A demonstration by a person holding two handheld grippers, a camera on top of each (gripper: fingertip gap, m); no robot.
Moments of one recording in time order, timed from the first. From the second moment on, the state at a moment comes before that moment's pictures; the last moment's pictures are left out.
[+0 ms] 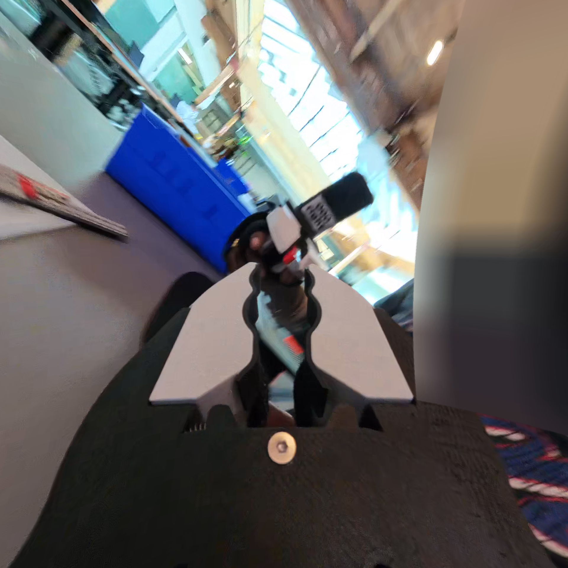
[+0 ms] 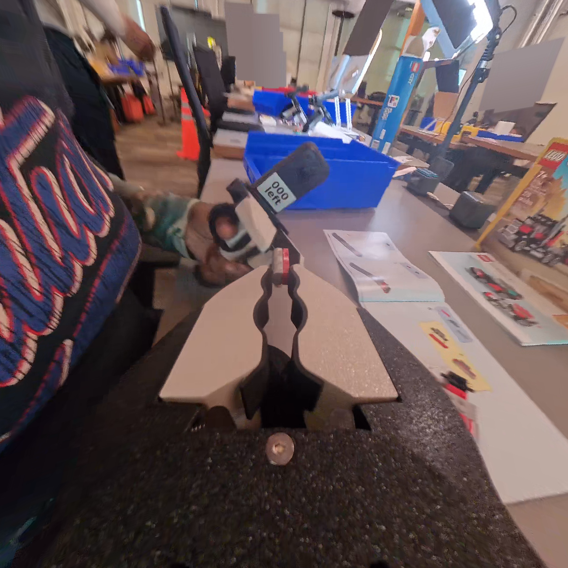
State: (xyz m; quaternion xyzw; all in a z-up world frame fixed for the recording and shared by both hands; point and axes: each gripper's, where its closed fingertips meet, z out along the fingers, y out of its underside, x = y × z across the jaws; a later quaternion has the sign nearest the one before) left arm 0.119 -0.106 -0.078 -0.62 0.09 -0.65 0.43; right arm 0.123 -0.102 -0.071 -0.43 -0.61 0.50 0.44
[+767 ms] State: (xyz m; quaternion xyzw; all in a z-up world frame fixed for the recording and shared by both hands) left arm 0.116 -0.120 -0.067 -0.61 0.33 -0.48 0.54; right arm 0.113 -0.116 -0.068 -0.45 -0.56 0.59 0.36
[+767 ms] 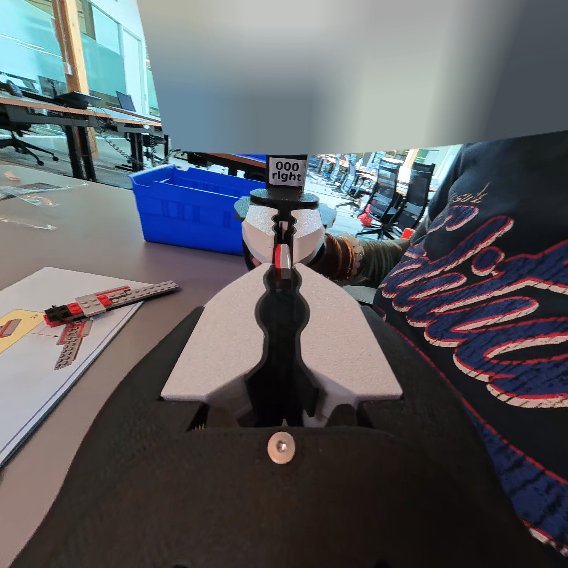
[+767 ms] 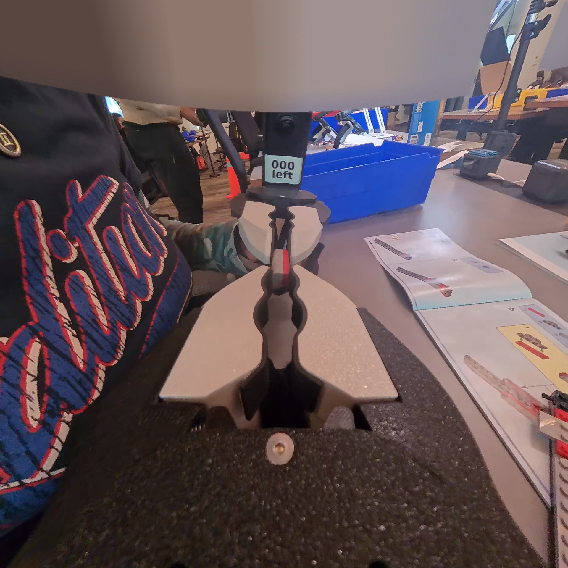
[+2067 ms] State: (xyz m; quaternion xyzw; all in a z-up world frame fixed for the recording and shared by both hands) left arm 0.102 -0.061 -0.056 -0.51 -0.04 -0.72 0.46; right arm 0.101 -0.063 -0.059 -0.43 -0.52 0.21 0.70
